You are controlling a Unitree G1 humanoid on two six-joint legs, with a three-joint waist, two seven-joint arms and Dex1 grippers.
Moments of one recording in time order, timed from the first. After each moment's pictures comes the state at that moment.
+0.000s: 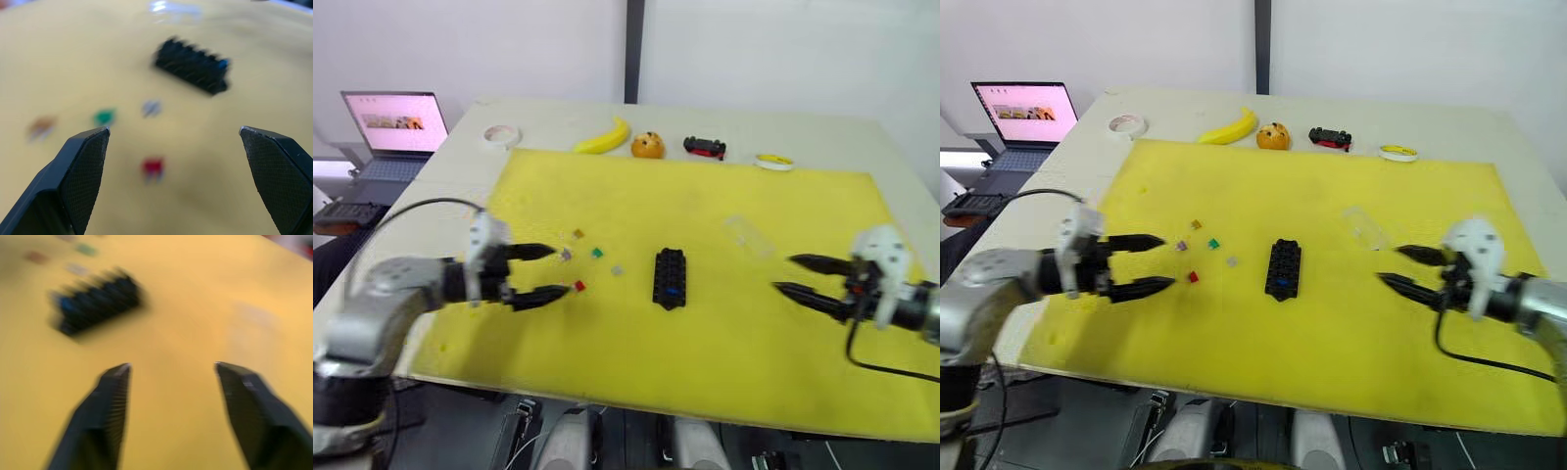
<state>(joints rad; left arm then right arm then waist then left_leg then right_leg) -0.17 0.83 0.26 -0.27 -0.58 0.65 -1.10 0.13 -0.95 -0.58 -0.29 0.52 0.56 1.01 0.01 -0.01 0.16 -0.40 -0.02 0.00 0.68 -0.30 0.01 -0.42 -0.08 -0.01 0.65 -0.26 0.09</state>
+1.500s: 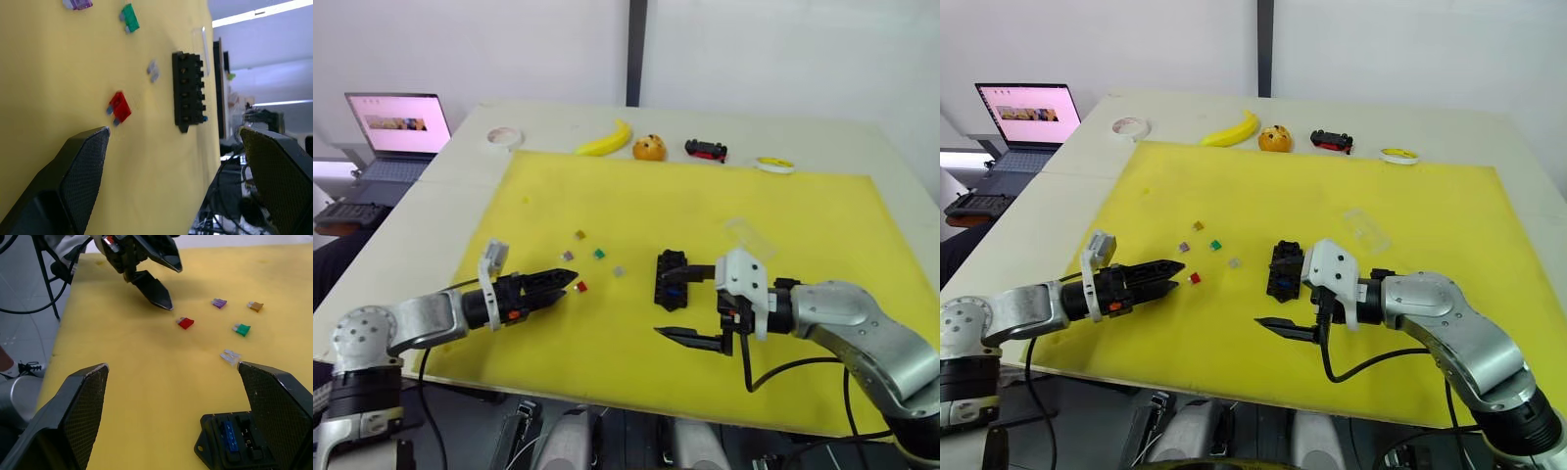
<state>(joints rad) -0.25 0.63 0.25 0.07 -1.89 1.32 0.10 -0.19 -0.80 0.09 -0.64 0.54 0.60 0.86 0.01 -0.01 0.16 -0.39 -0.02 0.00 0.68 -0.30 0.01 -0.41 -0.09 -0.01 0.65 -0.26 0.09</state>
